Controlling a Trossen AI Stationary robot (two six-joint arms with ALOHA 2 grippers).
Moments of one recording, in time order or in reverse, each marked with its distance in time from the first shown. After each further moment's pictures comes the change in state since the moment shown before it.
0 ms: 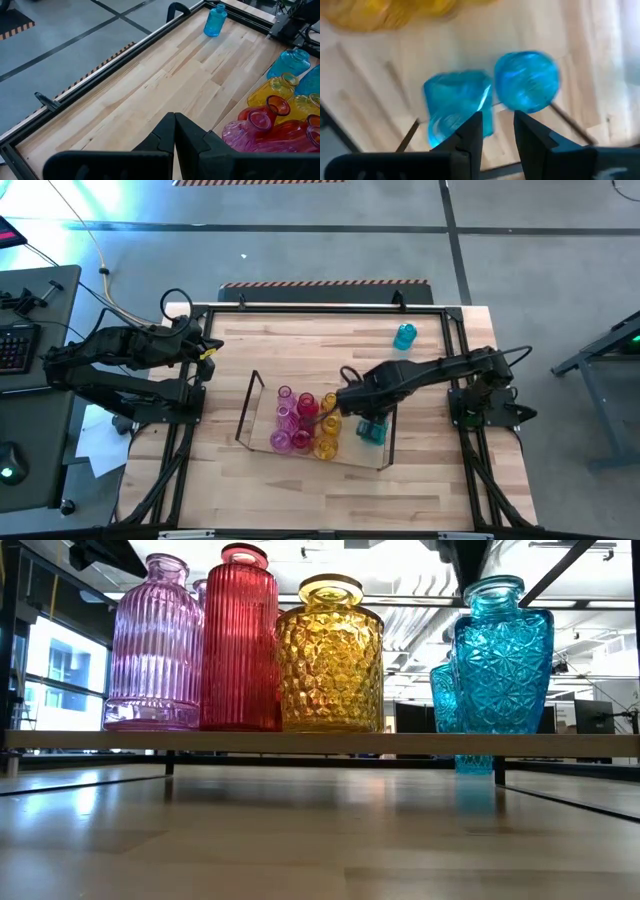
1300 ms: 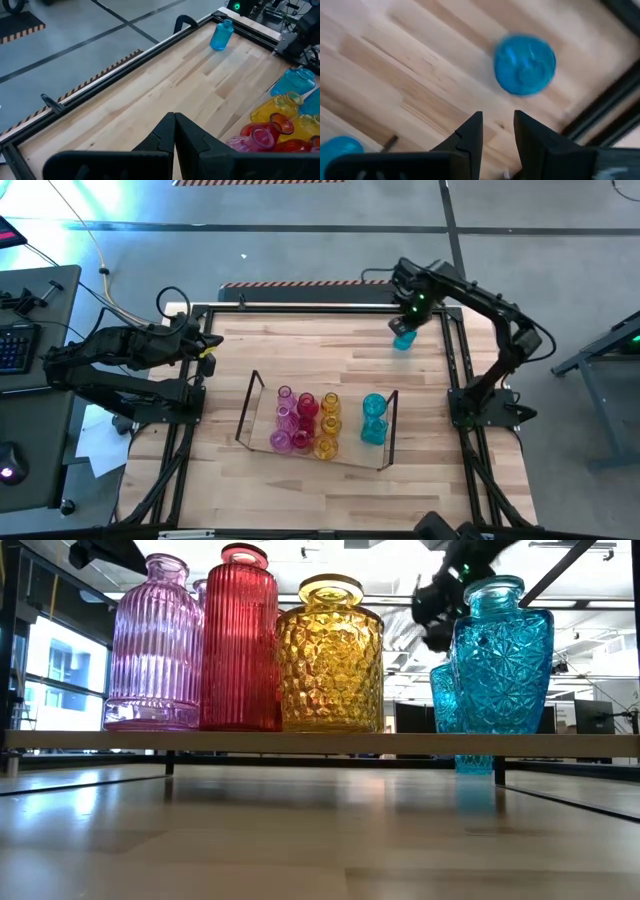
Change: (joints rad) left arm 0.000 0.000 0.000 0.032 -0.054 -0.040; right arm -1.044 -0.197 -0.369 0.186 -0.090 -0.477
